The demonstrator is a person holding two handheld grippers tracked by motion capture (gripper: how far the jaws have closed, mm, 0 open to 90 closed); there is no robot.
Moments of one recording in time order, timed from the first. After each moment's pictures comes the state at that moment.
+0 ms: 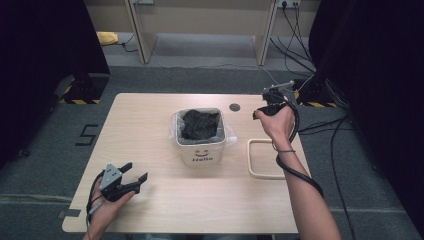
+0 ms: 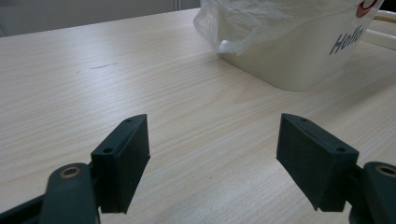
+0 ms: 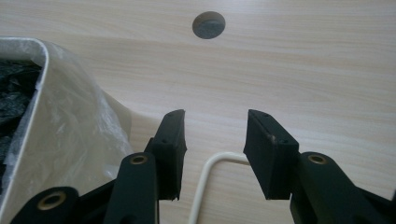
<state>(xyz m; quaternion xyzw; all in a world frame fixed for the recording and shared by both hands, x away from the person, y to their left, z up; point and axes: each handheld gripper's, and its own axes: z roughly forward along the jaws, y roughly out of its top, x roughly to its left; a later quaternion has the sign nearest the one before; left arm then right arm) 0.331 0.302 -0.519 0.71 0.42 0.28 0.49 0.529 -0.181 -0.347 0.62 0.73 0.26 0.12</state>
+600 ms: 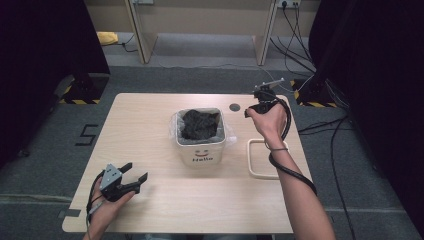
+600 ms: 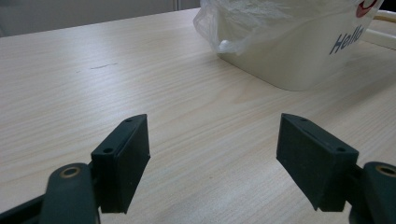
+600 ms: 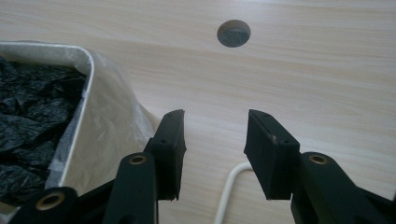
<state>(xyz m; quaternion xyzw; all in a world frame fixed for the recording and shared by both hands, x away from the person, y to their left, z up) 0.331 0.302 -0.519 0.71 0.42 0.28 0.49 0.530 -0.156 -0.341 0.60 0.74 0.27 0.12</state>
